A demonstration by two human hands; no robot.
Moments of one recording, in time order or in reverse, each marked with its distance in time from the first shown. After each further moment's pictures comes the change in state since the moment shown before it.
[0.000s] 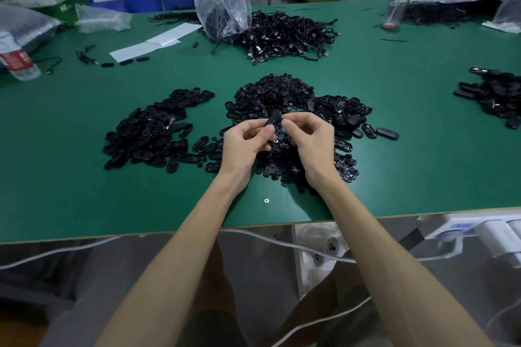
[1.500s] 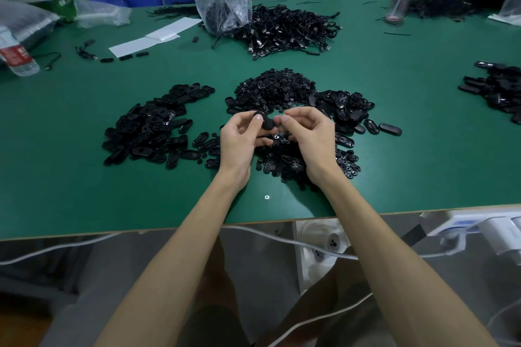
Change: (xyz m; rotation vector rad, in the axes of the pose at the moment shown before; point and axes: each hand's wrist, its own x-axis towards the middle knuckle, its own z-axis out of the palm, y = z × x) left_hand -0.002 0.003 0.003 -0.021 0.105 0.030; right_hand -0.001 -0.002 0.000 0.152 -0.053 0.029
